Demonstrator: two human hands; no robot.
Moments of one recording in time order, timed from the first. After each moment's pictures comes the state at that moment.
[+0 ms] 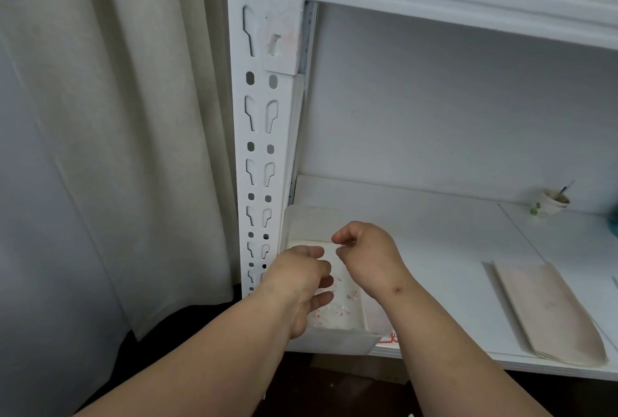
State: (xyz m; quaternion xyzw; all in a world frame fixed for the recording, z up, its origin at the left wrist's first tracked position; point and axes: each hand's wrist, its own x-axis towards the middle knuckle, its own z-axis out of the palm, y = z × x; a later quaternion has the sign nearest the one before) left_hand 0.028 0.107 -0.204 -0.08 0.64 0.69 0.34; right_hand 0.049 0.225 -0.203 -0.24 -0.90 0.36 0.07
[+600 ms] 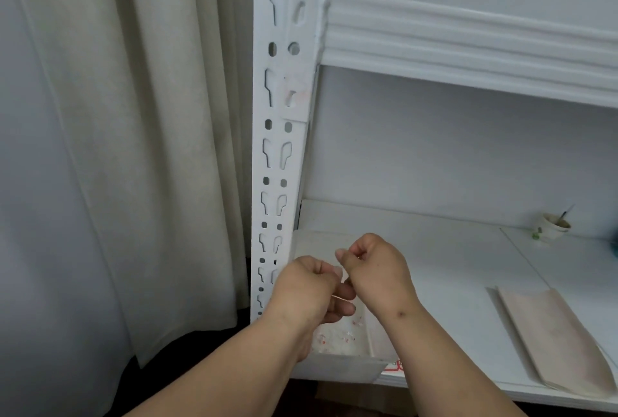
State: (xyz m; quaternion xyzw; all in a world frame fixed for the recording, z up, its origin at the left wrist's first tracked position) left_hand 0.041 0.094 -0.174 0.02 0.67 0.68 0.28; right_hand 0.056 0.210 -0.178 -0.27 -0.88 0.36 0.14
